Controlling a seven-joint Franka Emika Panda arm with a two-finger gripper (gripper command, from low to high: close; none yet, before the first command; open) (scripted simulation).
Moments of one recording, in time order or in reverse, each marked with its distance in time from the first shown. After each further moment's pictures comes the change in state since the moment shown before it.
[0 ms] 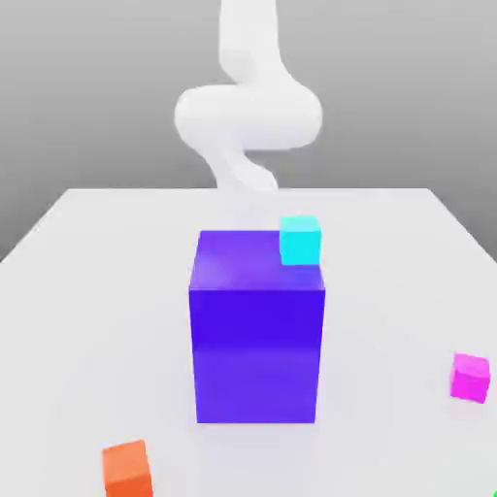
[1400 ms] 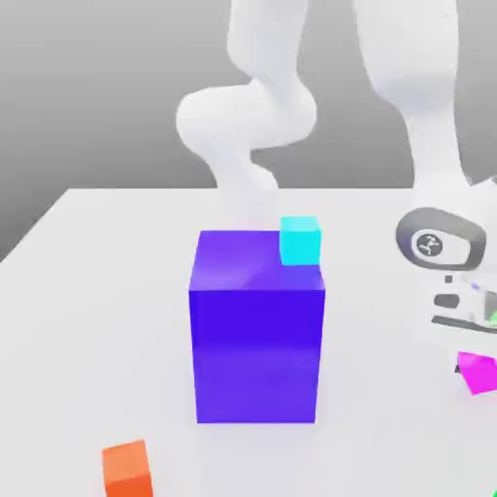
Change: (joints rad) arm 0.361 1.013 0.337 -0.206 -0.347 0.453 1.282
